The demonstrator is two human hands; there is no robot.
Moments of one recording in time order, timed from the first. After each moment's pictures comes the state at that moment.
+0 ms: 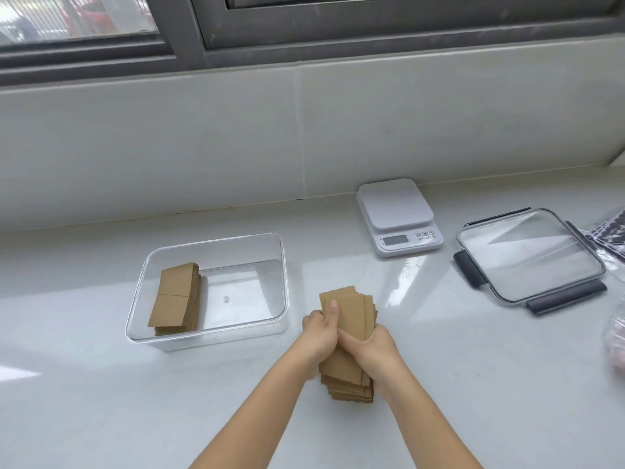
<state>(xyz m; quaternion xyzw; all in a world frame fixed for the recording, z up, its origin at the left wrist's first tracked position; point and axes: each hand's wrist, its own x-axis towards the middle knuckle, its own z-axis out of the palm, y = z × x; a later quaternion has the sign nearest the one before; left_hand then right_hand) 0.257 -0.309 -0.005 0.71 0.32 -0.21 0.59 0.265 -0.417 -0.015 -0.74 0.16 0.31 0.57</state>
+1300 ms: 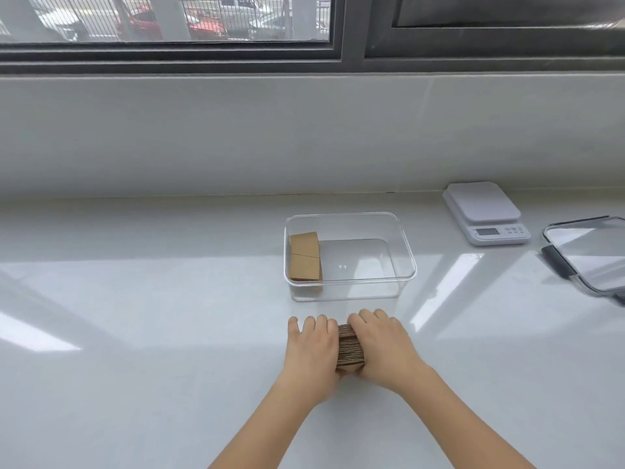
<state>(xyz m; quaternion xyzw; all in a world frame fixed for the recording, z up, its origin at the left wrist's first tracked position) 0.065 -0.137 0.008 0.99 0.03 -0.10 0.00 0.135 -0.259 0.005 -0.93 -0.37 0.08 0.02</state>
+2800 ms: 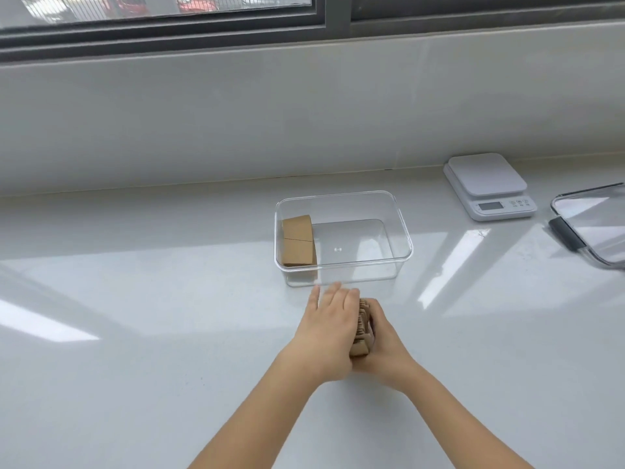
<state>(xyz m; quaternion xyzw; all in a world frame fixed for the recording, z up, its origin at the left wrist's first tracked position) 0.080 -0.156 0.049 0.99 -0.03 -0.09 0.11 0.118 -0.282 -0.018 -0.74 -0.16 0.28 0.58</state>
